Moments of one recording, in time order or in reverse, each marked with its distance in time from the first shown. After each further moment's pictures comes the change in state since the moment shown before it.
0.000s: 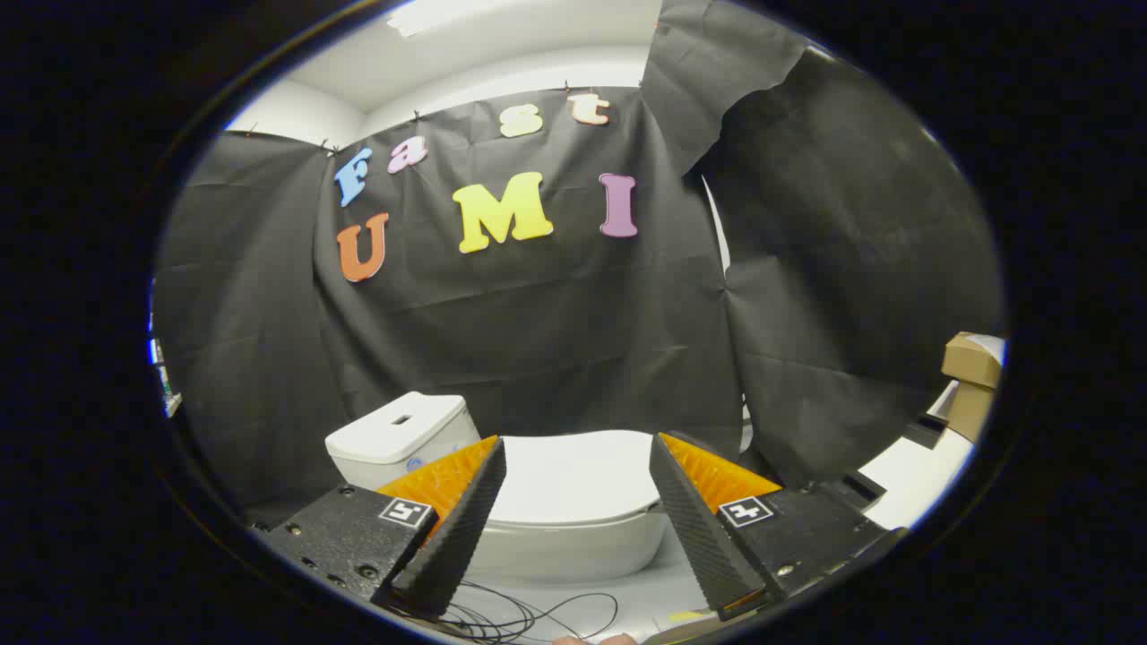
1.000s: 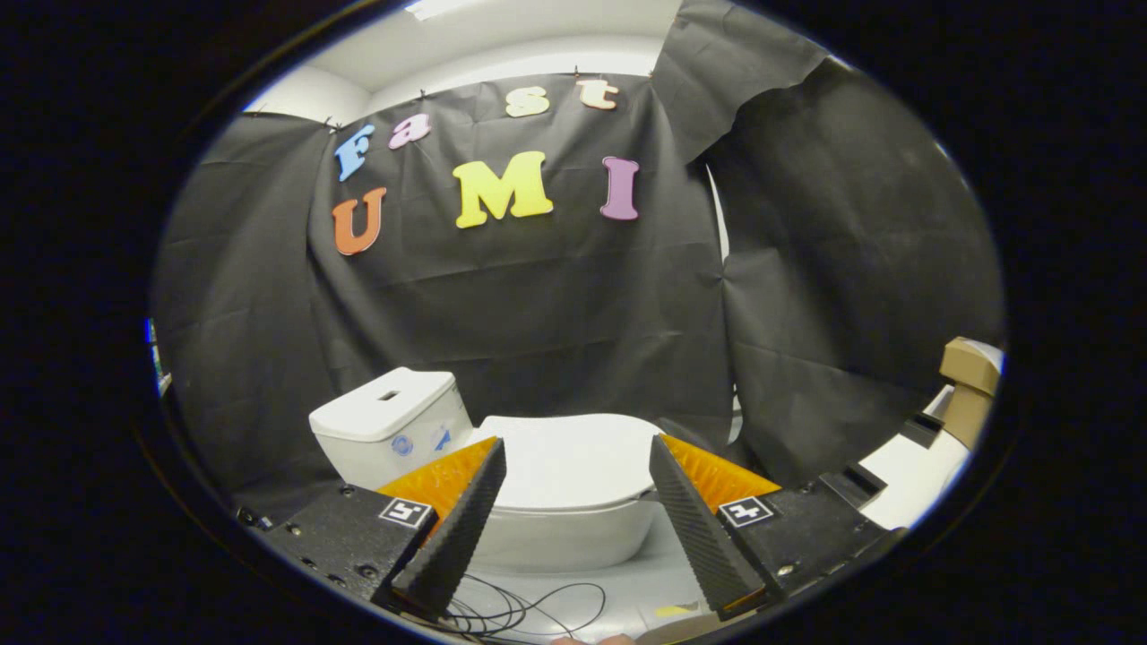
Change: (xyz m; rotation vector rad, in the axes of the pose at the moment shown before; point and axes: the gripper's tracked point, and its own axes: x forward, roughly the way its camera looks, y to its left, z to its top) arm 0.012 -0.002 -0.021 -0.044 0.060 -0.035
